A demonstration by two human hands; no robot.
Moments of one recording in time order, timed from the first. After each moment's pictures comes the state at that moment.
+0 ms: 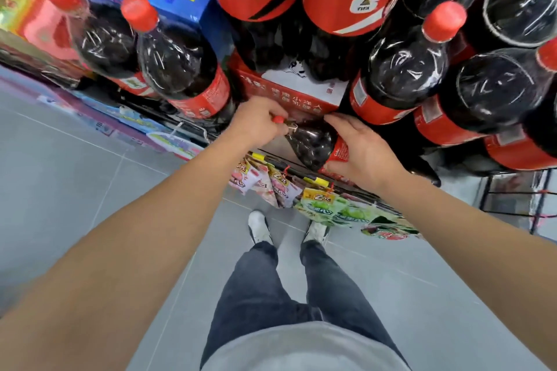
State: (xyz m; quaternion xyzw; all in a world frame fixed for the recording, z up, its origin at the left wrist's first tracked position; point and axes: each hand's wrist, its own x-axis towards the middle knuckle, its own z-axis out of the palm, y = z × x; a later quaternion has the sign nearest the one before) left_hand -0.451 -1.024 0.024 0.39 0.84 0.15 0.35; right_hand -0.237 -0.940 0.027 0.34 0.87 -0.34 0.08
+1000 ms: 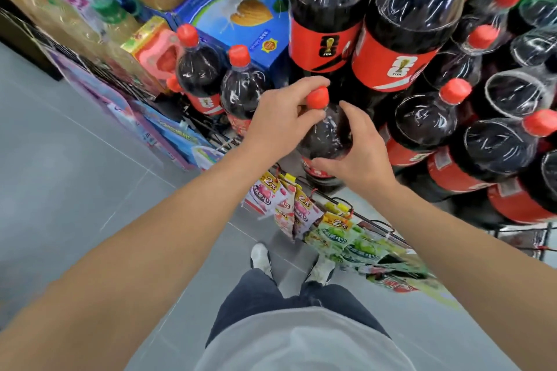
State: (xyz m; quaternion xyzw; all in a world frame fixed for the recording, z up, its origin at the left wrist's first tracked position) left_hand -0.440 -1.065 0.146 0.48 0.75 0.44 0.12; right_hand -0.294 -0.969 0.088 0.31 0.85 -0.39 -0.15
